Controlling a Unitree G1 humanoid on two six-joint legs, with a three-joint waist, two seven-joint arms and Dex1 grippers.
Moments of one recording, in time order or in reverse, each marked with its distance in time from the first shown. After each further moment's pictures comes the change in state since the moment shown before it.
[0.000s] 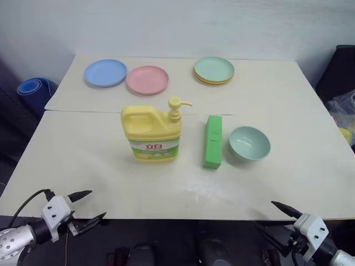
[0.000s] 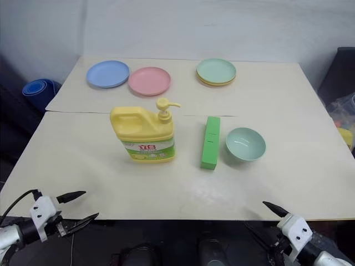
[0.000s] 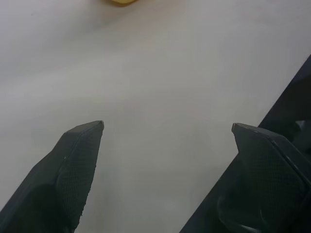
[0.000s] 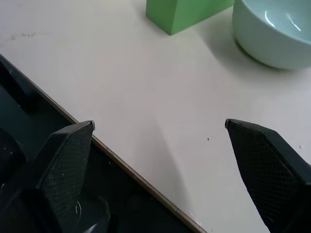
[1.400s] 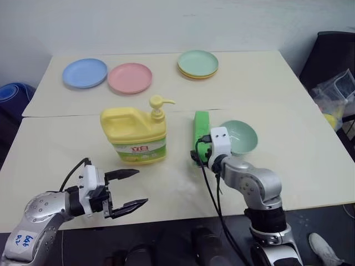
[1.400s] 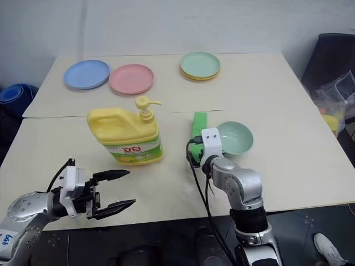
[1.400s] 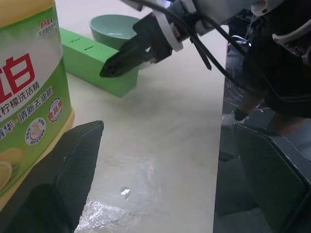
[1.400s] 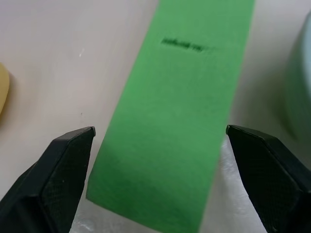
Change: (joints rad) left arm -0.216 0.008 -0.145 -0.434 -0.283 0.466 -0.036; right arm -1.093 0.470 0.367 0.003 0.046 1.406 -0.945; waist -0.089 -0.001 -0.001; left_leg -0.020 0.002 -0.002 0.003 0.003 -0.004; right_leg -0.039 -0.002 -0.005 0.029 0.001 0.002
